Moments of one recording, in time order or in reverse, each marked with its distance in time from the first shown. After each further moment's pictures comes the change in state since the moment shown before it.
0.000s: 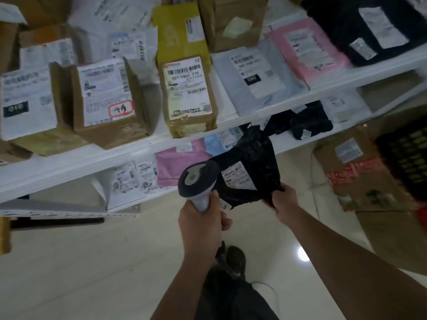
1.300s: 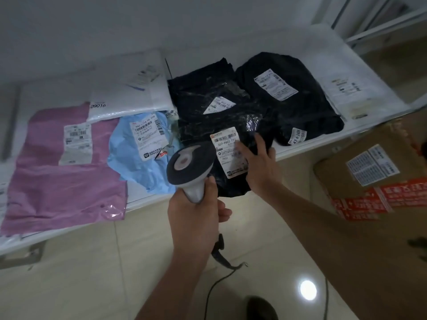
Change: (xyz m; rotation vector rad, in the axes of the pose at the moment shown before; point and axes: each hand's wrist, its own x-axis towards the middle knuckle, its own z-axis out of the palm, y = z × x) left_hand 0.204 -0.171 0.310 -0.072 0.000 0.129; right_hand 0.403 -0.005 -0.036 -1.394 0.076 -0.831
